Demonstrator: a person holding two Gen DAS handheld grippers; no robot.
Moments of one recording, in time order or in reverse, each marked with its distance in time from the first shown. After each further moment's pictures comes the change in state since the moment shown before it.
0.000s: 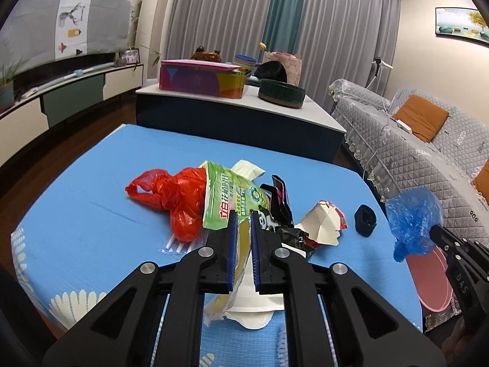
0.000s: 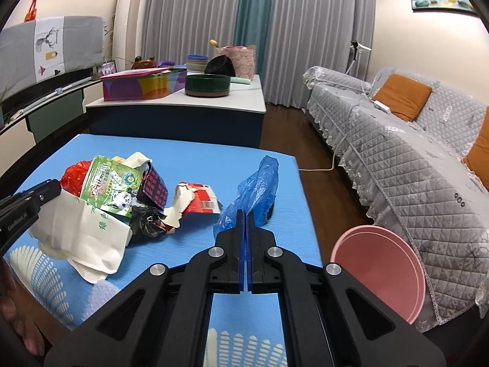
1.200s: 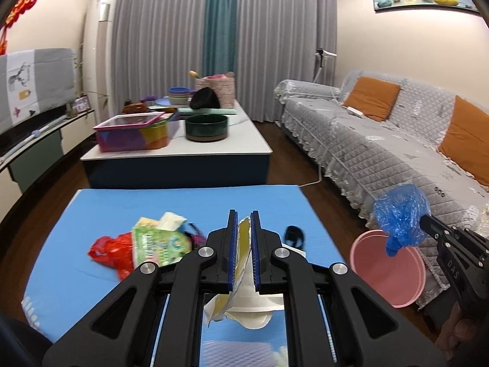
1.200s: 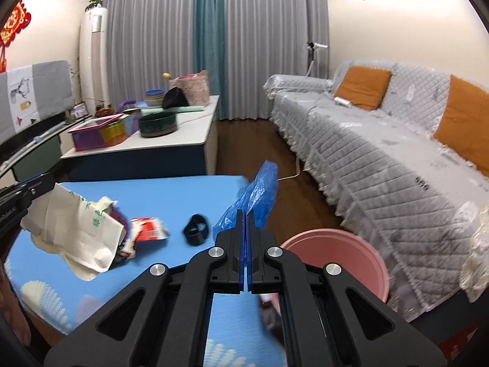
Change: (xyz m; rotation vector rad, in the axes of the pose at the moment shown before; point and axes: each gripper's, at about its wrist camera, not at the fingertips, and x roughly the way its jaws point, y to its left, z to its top) left arm -0.040 -0.113 0.050 0.234 -0.041 -0.156; right arm -0.049 -0.112 0.018 0.171 -0.069 -0.072
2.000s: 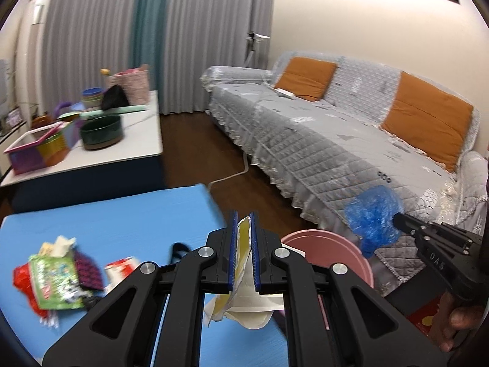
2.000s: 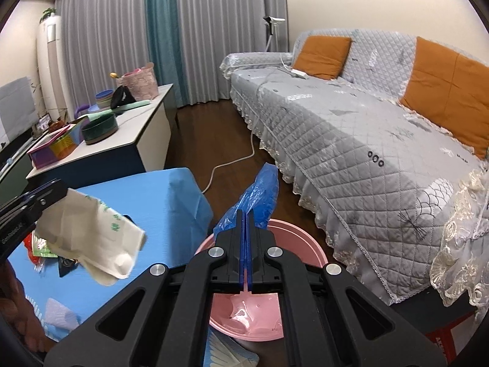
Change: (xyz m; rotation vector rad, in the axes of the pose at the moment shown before) left arm 0.059 -0.132 0.014 0.115 0.061 -0.290; right arm 0.019 -0.125 0.010 0.145 0.116 -0.102
